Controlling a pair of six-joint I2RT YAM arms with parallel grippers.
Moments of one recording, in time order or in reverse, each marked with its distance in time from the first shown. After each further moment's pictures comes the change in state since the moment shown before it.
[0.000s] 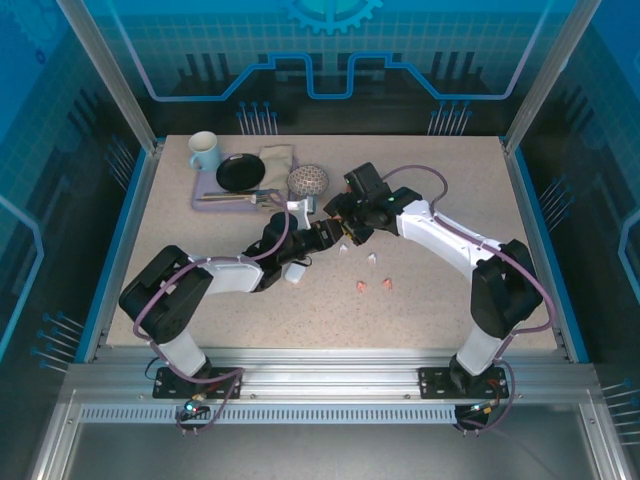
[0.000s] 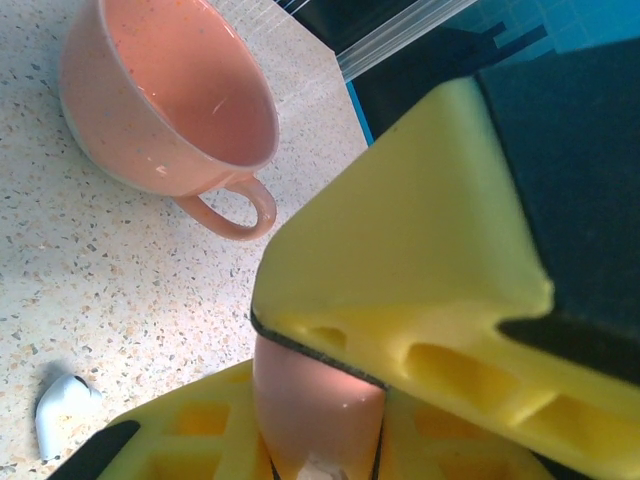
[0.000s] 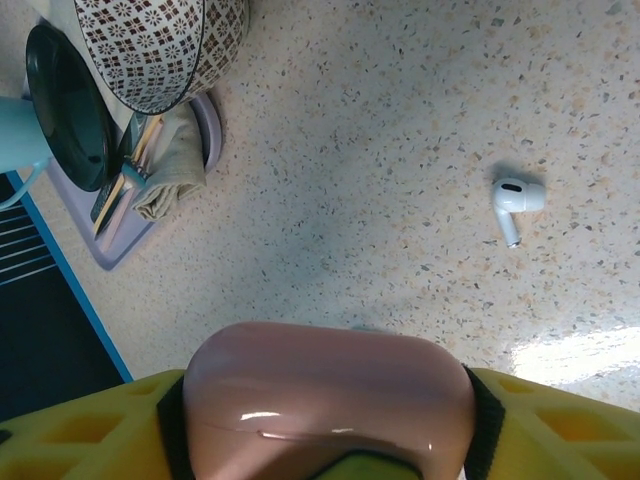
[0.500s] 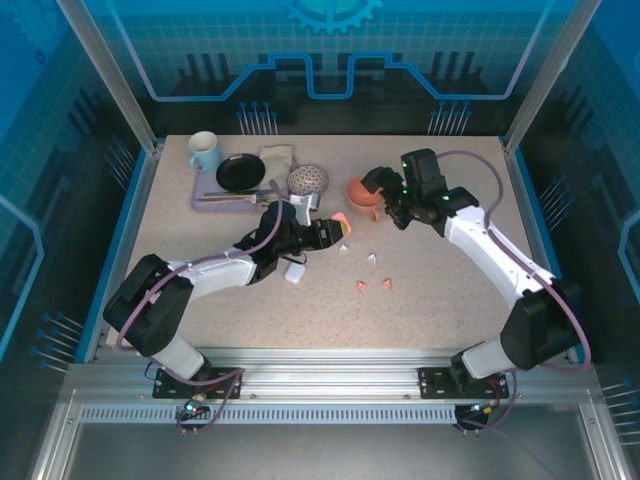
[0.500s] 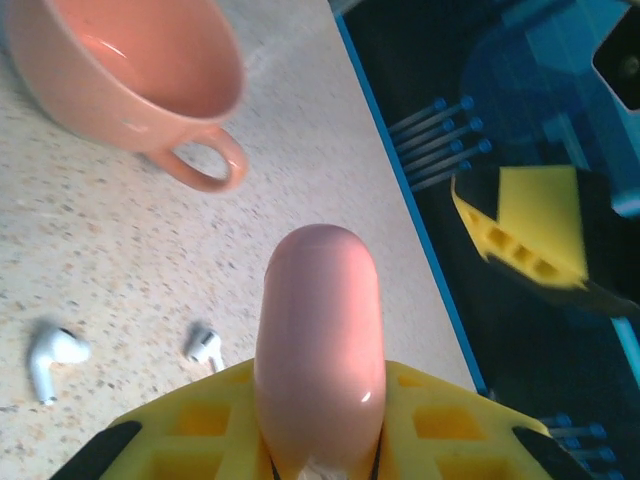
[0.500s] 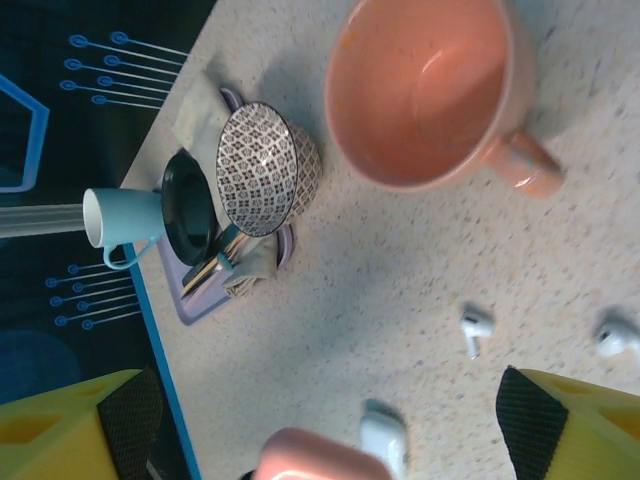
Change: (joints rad) left arm 0.032 -0.106 0.093 -0.309 0.182 0.115; right arm -0.229 -0.260 -0.132 0.076 -0.034 -0.241
